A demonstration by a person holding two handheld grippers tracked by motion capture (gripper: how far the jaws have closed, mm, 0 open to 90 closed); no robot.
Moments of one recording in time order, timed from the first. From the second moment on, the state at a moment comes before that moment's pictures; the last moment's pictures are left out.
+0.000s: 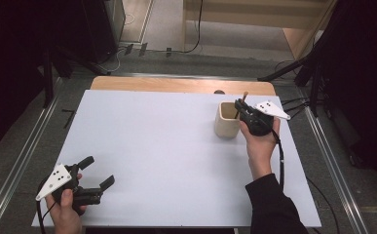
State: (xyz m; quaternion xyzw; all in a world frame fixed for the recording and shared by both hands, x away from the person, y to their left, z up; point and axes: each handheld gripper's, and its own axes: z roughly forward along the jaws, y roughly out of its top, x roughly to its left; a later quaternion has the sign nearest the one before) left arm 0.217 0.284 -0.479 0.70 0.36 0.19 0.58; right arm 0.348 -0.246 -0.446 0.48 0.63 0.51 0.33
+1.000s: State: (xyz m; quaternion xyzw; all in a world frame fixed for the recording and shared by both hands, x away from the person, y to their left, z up) left arm 0.220 0.282 -0.478 0.70 0.36 0.19 0.58; right arm 0.339 -0.251 -0.453 0.53 0.61 0.51 0.29
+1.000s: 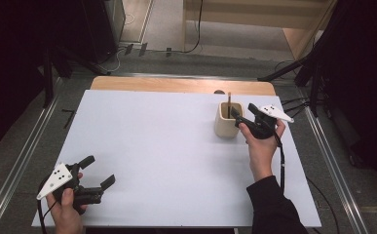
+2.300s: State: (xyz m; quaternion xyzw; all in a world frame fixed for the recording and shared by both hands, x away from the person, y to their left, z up) left arm 0.235 0.266 -0.475 0.71 0.34 0.19 0.59; right arm 0.276 -0.257 -0.471 0.46 0.65 0.52 0.30
